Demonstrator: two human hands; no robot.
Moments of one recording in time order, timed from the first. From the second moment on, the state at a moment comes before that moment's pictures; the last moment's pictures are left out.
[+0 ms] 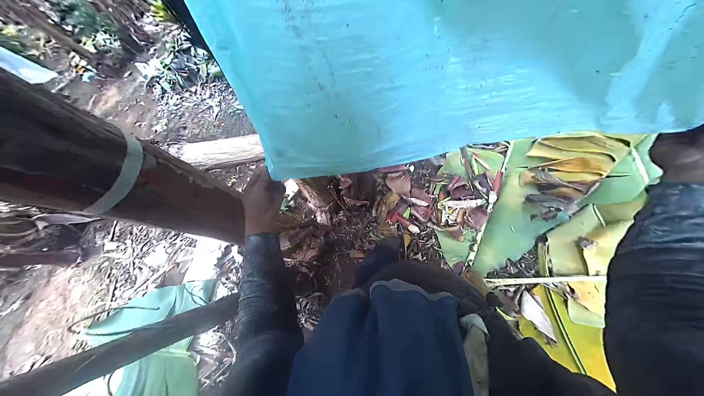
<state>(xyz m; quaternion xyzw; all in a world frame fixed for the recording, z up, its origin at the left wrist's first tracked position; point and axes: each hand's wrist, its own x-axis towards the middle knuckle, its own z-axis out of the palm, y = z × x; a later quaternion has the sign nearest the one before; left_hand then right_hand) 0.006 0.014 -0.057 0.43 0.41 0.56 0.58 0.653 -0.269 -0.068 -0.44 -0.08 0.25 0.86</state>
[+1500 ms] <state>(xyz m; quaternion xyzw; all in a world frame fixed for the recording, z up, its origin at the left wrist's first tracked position) 0.009 -0.077 -0.272 0.73 0.49 -0.13 0.45 0.286 0.054 -0.023 -0.56 -0.62 0.32 0.46</state>
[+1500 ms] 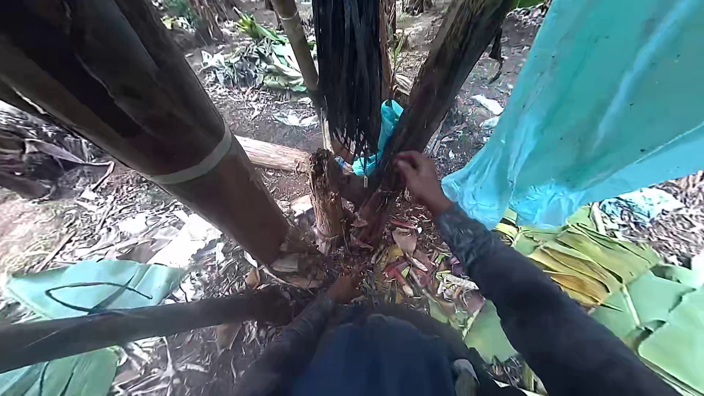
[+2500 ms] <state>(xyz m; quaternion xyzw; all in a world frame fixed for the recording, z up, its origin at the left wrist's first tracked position) 0.069 0.041 -0.007 0.74 0.35 0.44 0.37 0.249 -0.007 0.003 -0.51 -0.67 0.28 0.46</state>
